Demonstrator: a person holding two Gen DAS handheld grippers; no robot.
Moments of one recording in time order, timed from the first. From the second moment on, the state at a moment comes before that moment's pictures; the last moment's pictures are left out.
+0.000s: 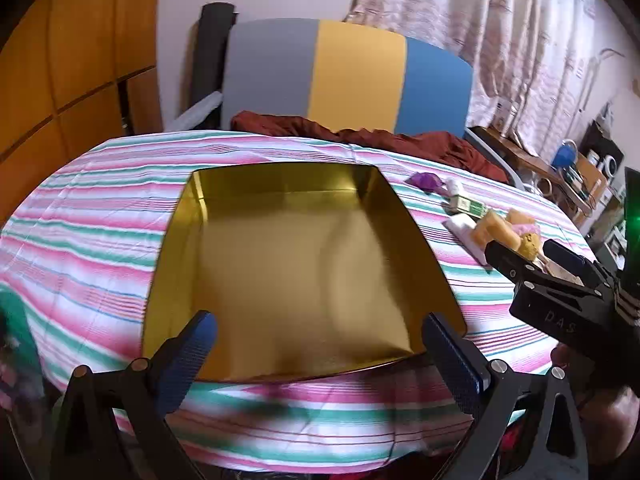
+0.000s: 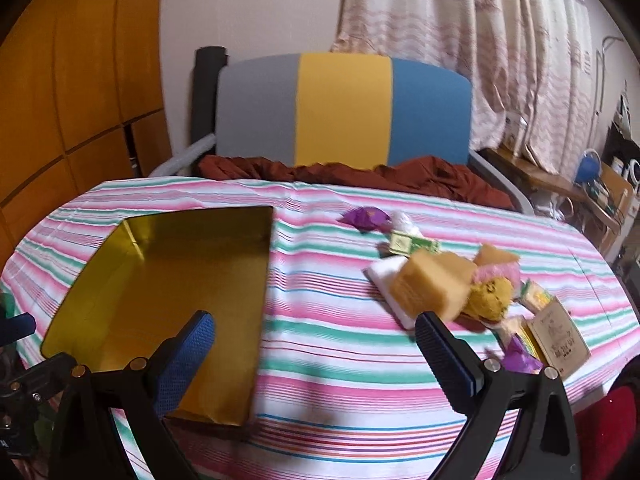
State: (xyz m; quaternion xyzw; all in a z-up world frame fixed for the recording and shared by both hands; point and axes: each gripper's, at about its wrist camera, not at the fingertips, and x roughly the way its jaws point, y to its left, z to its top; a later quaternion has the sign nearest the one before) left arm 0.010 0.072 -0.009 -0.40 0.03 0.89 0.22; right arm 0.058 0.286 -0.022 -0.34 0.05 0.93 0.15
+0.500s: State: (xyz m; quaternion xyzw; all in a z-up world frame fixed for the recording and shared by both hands) left arm -0.022 0.196 0.012 -0.44 0.07 0.82 0.37; right arm 0.120 0.444 0.003 -0.34 0.16 0.89 0.27
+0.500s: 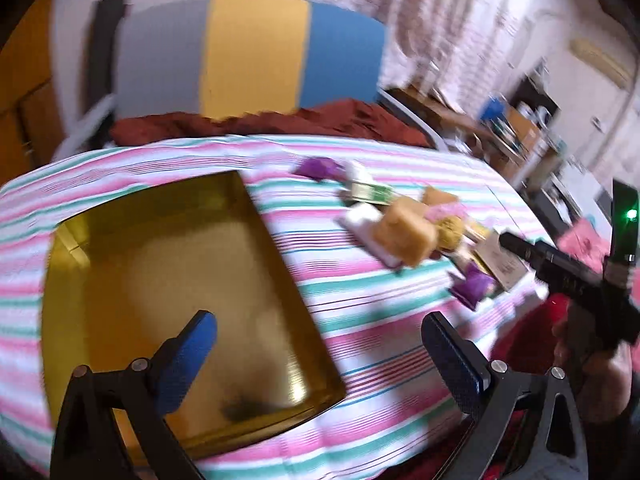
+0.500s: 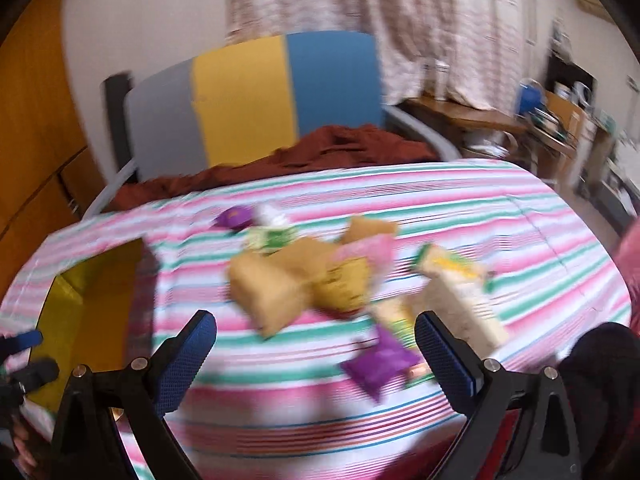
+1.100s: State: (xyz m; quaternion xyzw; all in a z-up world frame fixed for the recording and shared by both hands) left arm -0.056 0.385 -0.056 -0.45 0.23 0.75 0.42; right arm 0.160 0.555 -0.024 -0.25 0.35 0.85 0.29
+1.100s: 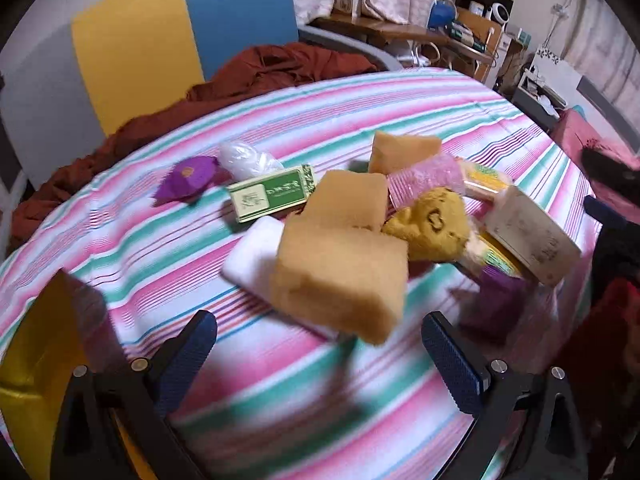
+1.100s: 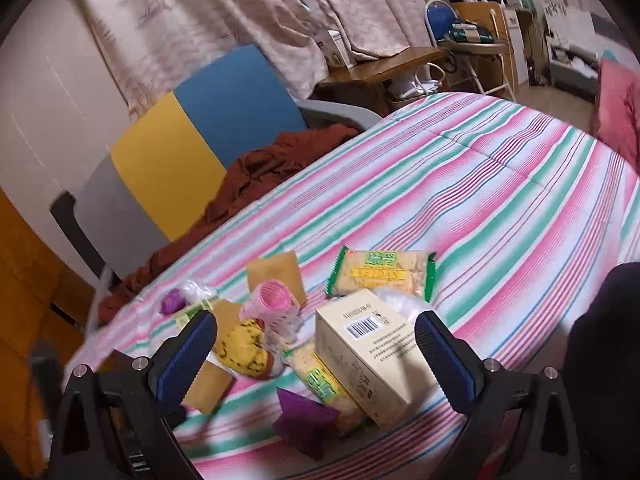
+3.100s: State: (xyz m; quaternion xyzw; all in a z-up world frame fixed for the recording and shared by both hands) left arm -0.024 0.079 -0.013 -0.41 0.01 0.86 0.29; right arm 0.106 0.515 0.026 -0.43 0.15 0.86 0.24
